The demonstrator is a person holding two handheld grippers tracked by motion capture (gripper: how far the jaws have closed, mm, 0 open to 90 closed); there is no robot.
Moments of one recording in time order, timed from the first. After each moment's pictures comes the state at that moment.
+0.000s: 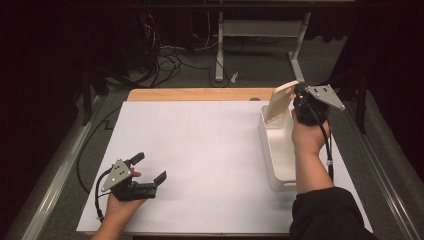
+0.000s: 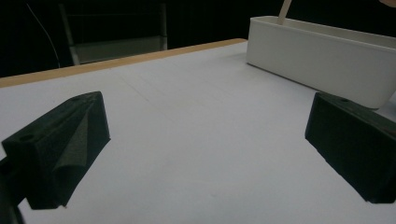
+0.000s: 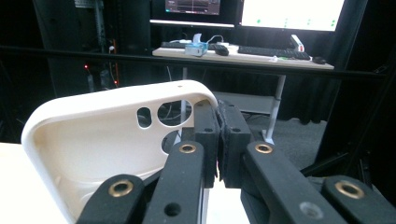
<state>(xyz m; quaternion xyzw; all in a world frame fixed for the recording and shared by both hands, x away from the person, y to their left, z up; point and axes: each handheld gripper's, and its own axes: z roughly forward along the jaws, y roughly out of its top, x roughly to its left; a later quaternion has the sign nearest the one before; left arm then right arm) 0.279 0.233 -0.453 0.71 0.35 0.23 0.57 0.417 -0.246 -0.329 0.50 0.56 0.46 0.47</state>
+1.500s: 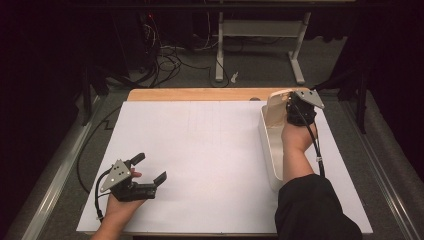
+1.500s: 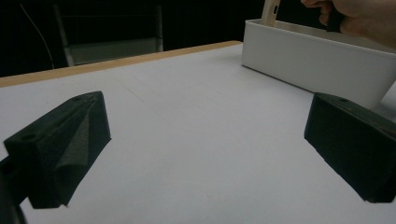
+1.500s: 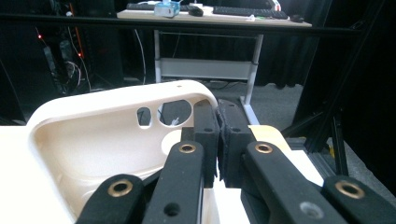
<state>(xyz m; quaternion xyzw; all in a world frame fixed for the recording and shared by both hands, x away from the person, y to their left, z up) 0.278 0.233 -0.453 0.71 0.34 0.22 0.57 0.453 -0.240 -0.374 0.57 0.55 0.40 0.46</state>
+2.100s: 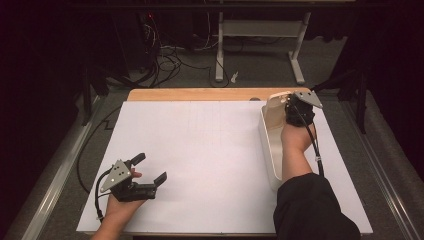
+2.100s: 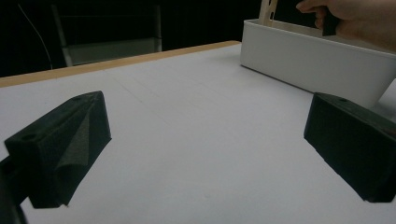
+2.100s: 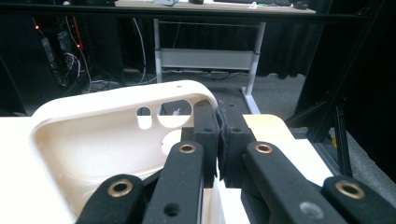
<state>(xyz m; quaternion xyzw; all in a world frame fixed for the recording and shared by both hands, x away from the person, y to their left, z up) 0.278 0.233 -0.453 0.71 0.34 0.22 0.57 0.457 -0.240 -0.381 0.58 0.56 0.39 0.45</state>
